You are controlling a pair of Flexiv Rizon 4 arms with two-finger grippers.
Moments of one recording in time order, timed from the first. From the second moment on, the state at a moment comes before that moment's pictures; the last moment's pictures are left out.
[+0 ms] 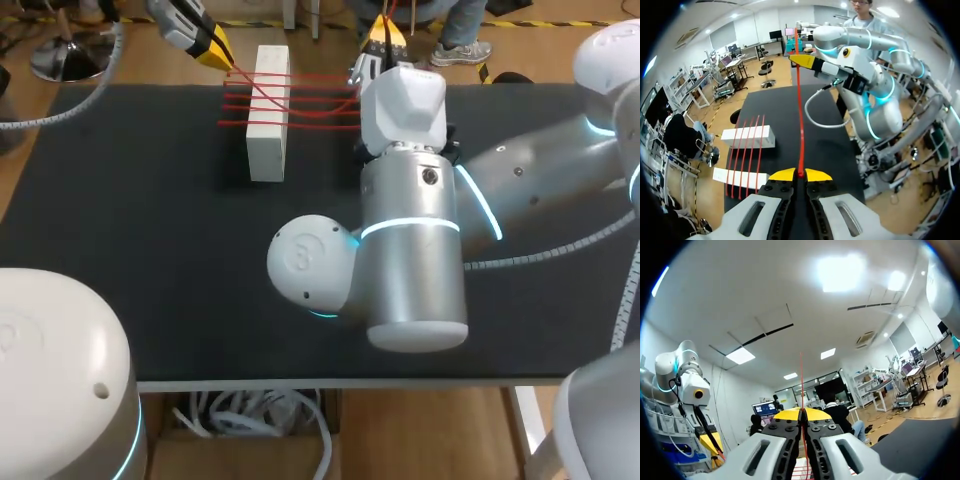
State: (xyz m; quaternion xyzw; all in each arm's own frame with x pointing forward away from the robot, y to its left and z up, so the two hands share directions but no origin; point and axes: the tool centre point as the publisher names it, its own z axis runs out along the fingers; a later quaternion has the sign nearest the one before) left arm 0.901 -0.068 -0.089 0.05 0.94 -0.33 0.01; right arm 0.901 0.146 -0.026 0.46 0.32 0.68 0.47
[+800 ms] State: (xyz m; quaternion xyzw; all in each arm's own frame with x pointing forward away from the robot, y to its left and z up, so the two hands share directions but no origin) left arm 0.901 -0.068 -0.089 0.05 0.94 -0.33 0.01; right arm 0.901 0.143 -0.032 0.47 0.34 0.65 0.49
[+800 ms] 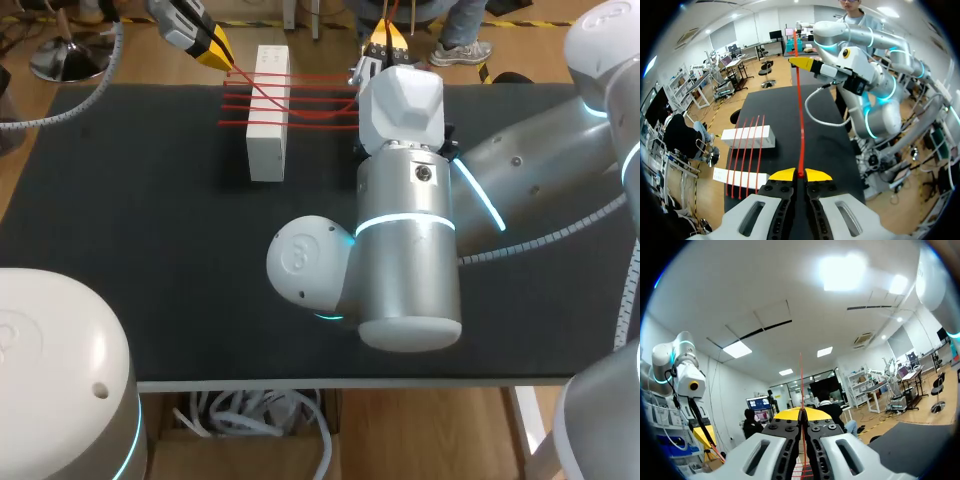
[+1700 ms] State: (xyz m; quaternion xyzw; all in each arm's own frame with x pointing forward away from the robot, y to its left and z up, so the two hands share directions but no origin) left arm 0.901 -0.068 -0.089 0.05 0.94 -0.33 0.01; right arm 0.875 0.170 -0.029 0.40 0.52 0.48 0.59
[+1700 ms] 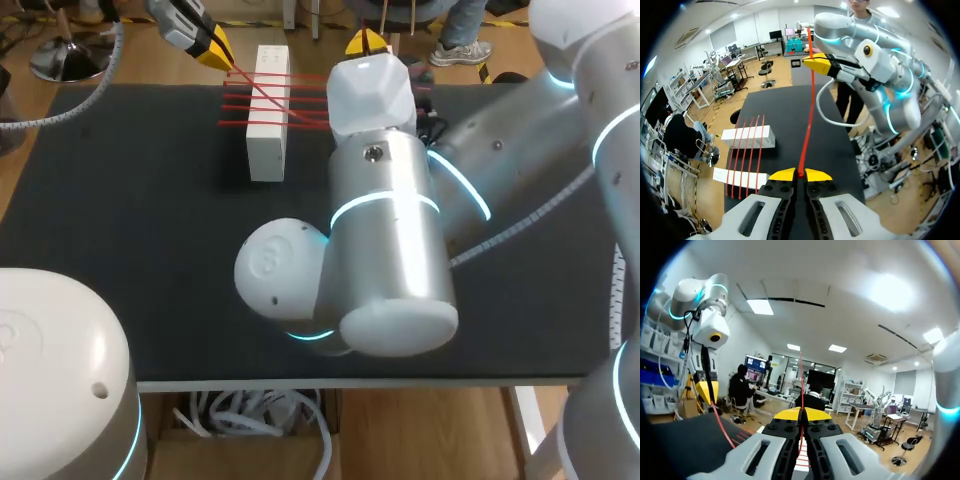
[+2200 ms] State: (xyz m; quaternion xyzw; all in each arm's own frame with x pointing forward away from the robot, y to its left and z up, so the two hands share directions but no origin) left arm 0.901 -0.068 -0.089 0.05 0.94 -0.33 0.01; right arm 0.873 0.177 -0.019 0.34 0.60 0.39 0.61
